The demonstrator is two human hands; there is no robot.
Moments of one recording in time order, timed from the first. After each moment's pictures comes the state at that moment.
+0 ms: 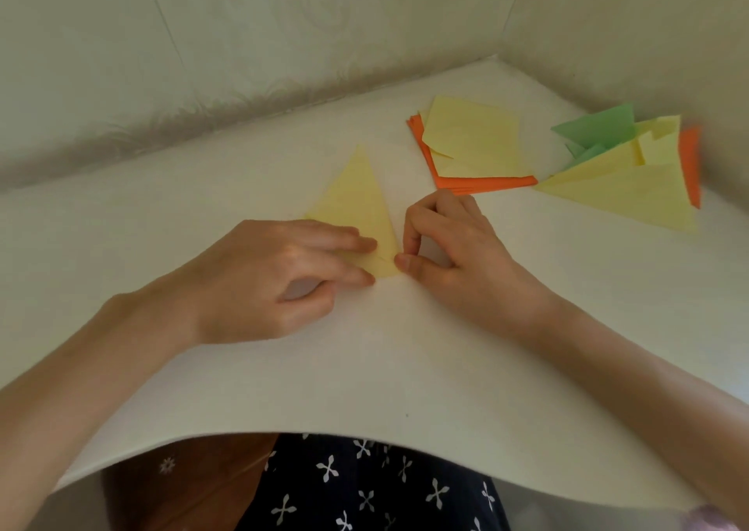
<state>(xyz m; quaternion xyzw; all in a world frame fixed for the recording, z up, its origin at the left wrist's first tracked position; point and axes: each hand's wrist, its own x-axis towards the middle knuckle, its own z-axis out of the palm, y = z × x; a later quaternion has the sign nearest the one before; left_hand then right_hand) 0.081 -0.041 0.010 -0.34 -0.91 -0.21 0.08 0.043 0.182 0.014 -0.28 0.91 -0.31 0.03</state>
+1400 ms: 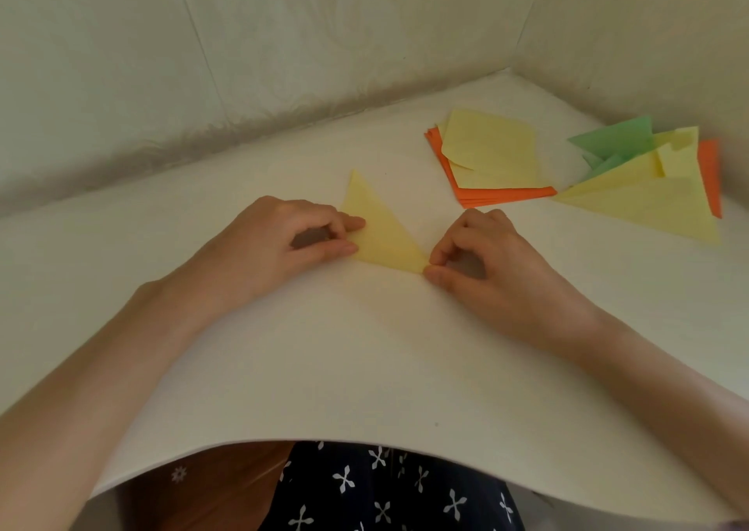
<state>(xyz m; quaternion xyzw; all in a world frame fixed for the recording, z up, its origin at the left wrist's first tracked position) 0.056 -0.058 0.010 -0.18 -0.90 -0.38 0.02 0.045 0.190 0.015 -0.28 0.91 -0.31 0.02</state>
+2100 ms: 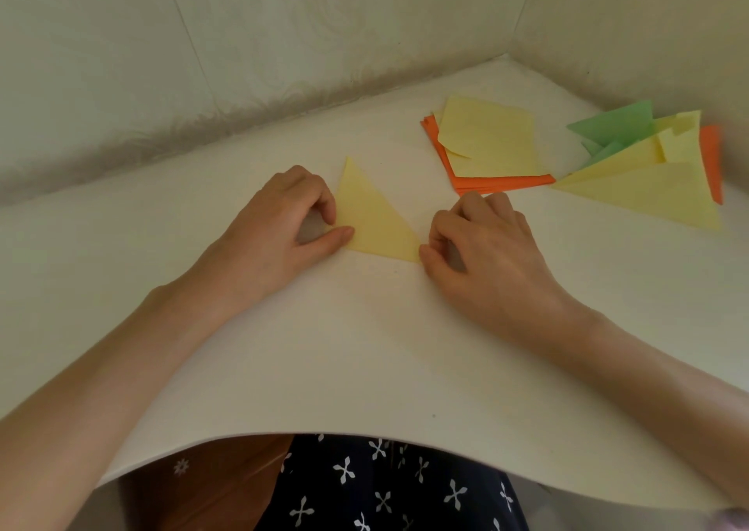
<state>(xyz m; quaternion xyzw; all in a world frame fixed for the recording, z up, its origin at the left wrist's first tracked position) 0.053 -0.049 -0.002 -0.16 -0.93 -0.30 0.11 0.048 0.176 0.008 -0.23 0.96 -0.15 -0.09</state>
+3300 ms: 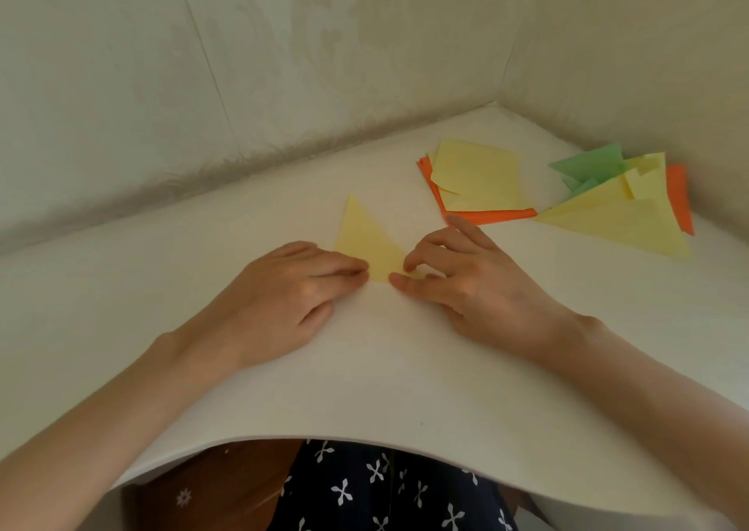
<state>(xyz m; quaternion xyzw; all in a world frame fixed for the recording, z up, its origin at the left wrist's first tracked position) 0.085 -0.046 0.005 -0.32 -0.93 -0.09 0.12 0.027 0.200 0.001 -0.52 0.82 -0.05 -0.22</state>
